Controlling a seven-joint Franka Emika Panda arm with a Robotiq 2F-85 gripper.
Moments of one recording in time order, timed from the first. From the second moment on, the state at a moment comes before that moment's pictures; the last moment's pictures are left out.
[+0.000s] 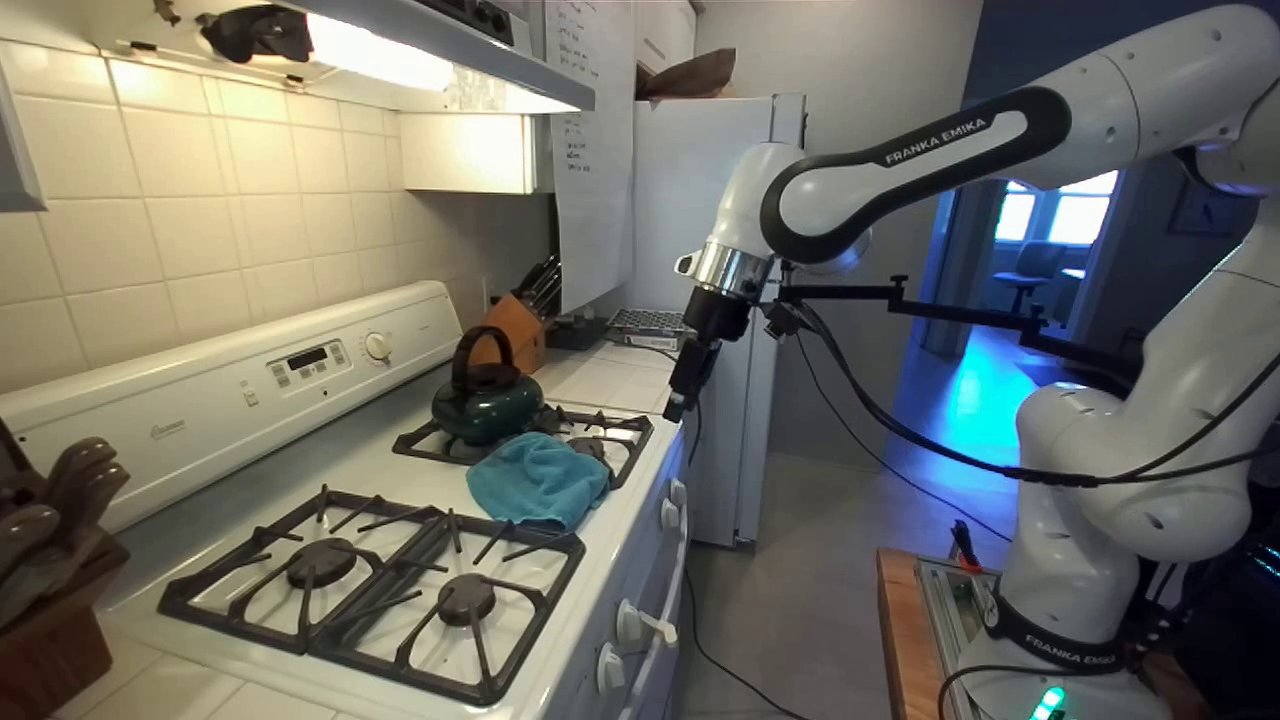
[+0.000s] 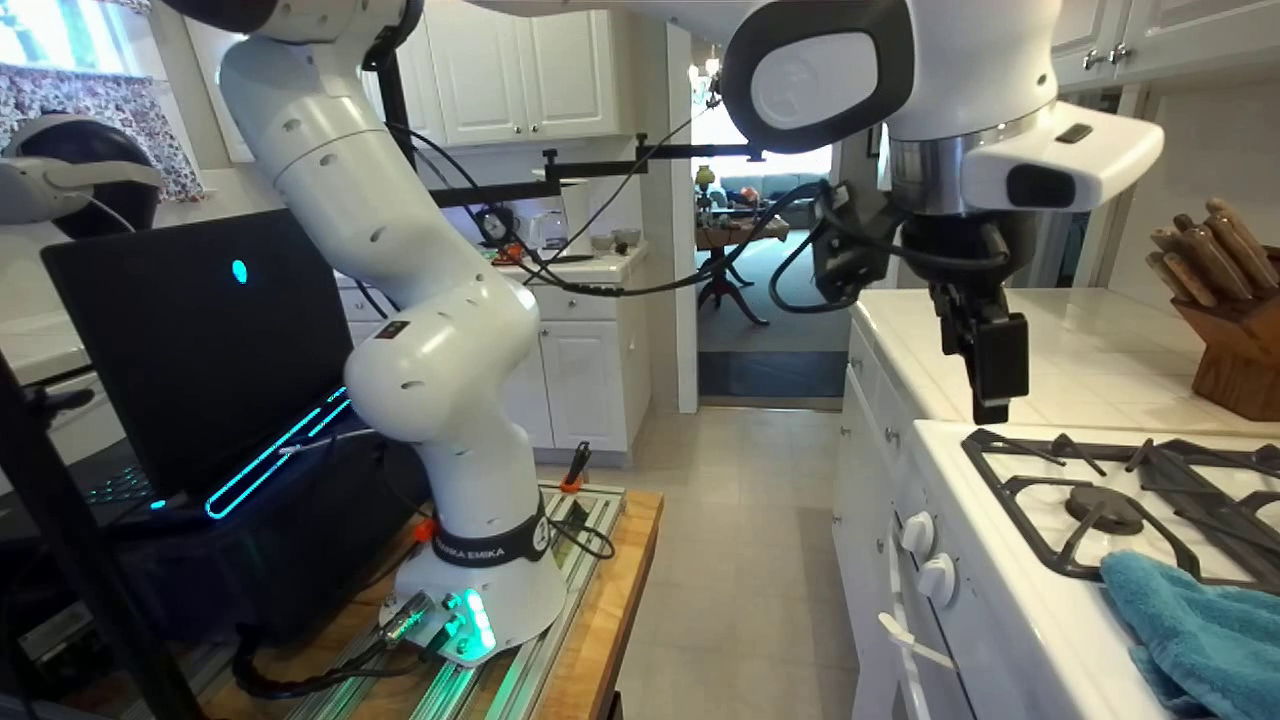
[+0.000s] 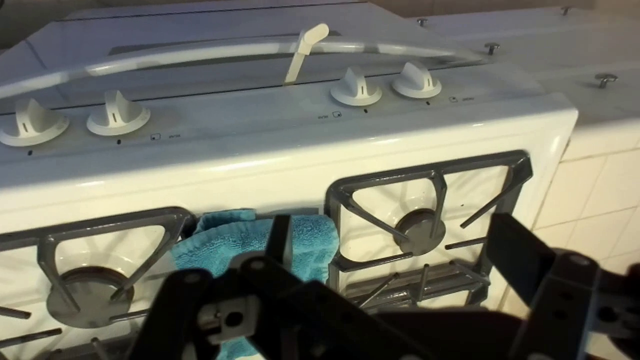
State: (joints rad) arm 0.08 -0.45 -0.15 -2.50 0.23 2.27 -0.18
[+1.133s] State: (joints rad) arm 0.00 -0.11 -0.10 -2.40 0.07 2.52 -0.19
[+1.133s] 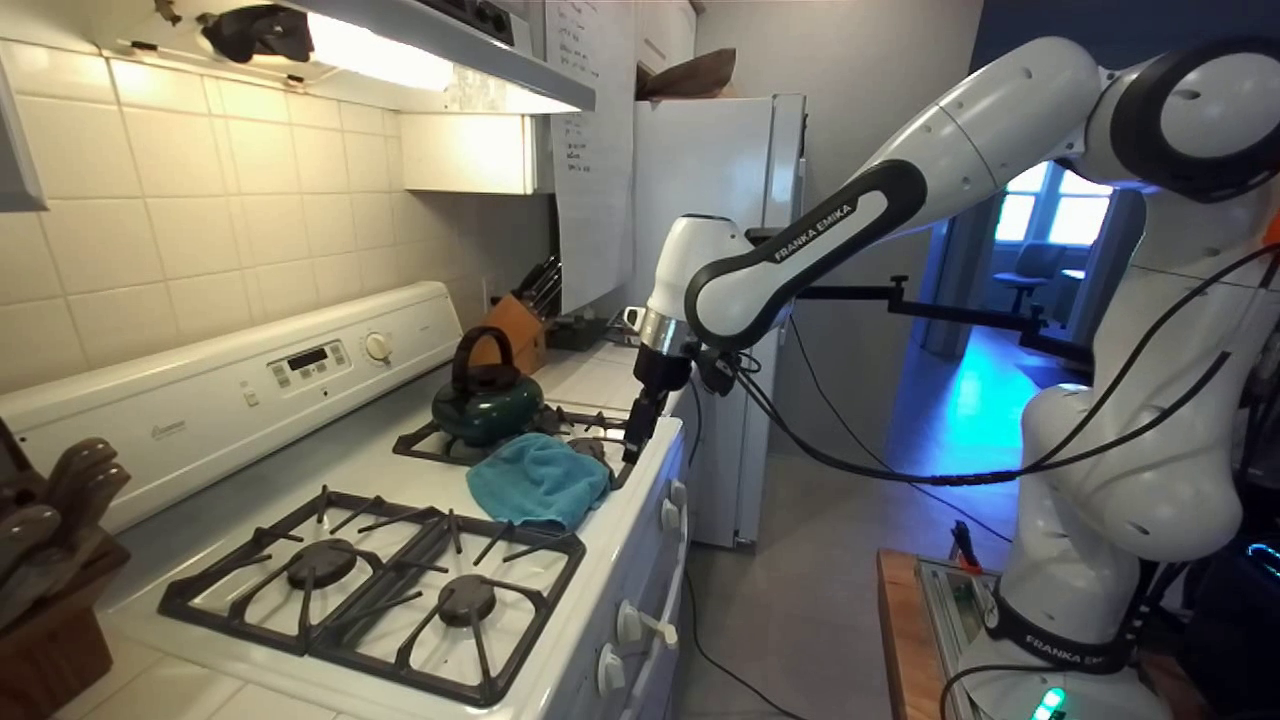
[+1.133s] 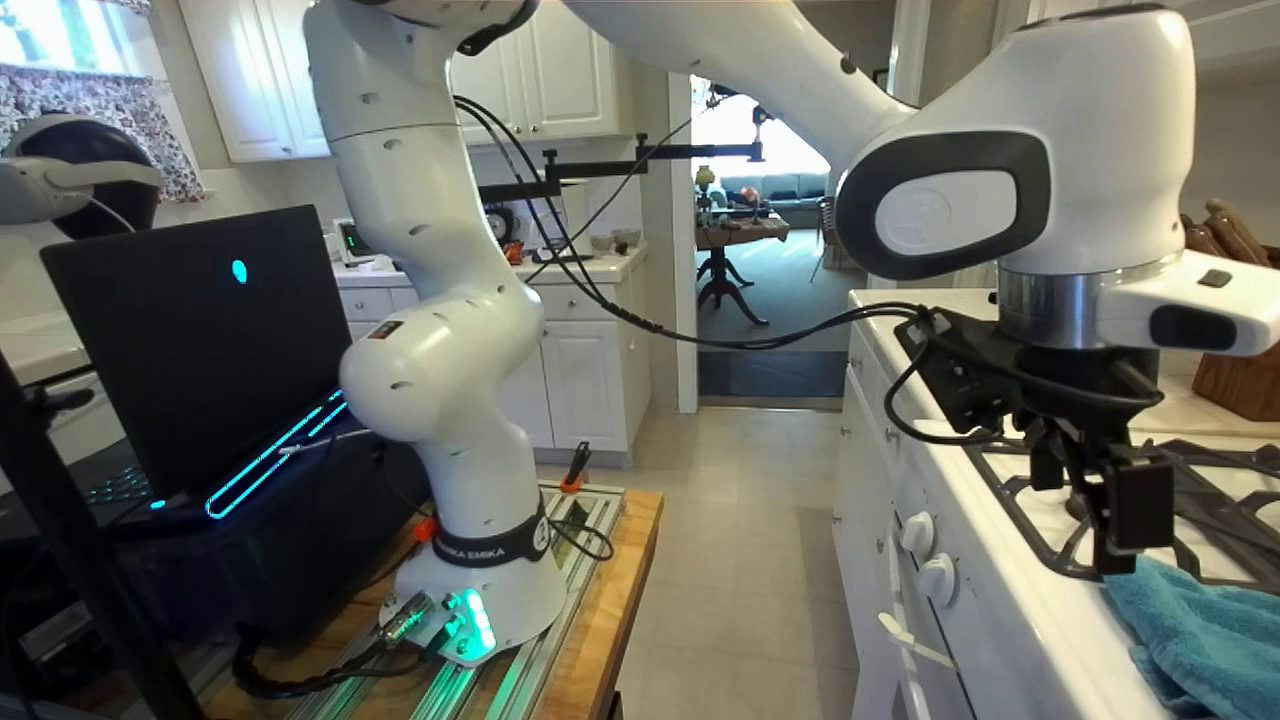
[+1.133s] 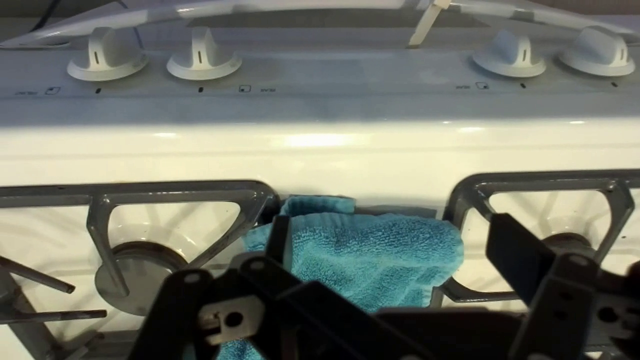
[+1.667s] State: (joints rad) arm -0.02 -0.06 -0.10 -2.34 0.07 2.51 -0.20
